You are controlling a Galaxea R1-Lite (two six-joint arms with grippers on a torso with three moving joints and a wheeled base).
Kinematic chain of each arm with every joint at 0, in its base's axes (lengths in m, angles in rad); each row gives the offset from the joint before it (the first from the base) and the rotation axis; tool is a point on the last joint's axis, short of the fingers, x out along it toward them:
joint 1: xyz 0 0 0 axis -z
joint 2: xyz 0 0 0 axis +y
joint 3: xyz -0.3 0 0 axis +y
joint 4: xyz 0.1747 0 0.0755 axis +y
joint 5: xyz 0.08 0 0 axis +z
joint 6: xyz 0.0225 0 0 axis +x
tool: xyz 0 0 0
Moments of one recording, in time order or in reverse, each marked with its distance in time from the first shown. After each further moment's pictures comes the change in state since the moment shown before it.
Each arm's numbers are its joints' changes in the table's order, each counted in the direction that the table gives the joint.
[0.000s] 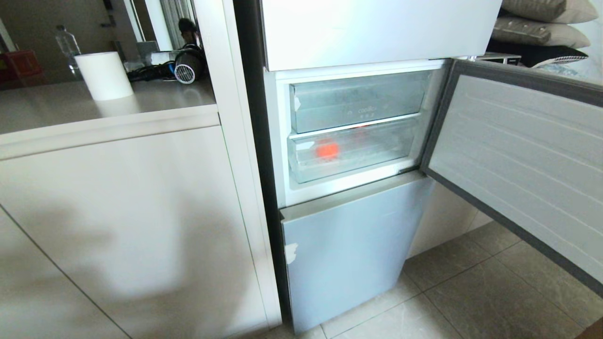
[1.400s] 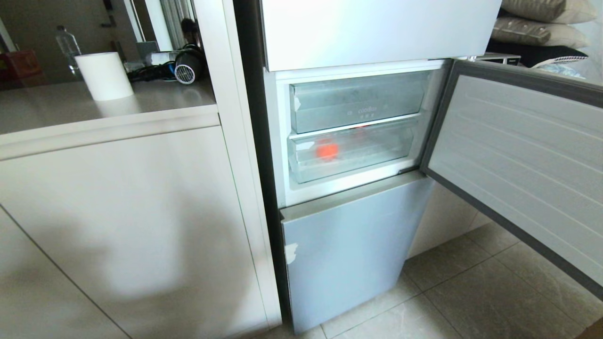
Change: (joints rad) left arm -0.183 -0.288 -0.002 0.221 -0.148 0.156; right arm 0.000 0.000 0.000 0.000 0.000 0.000
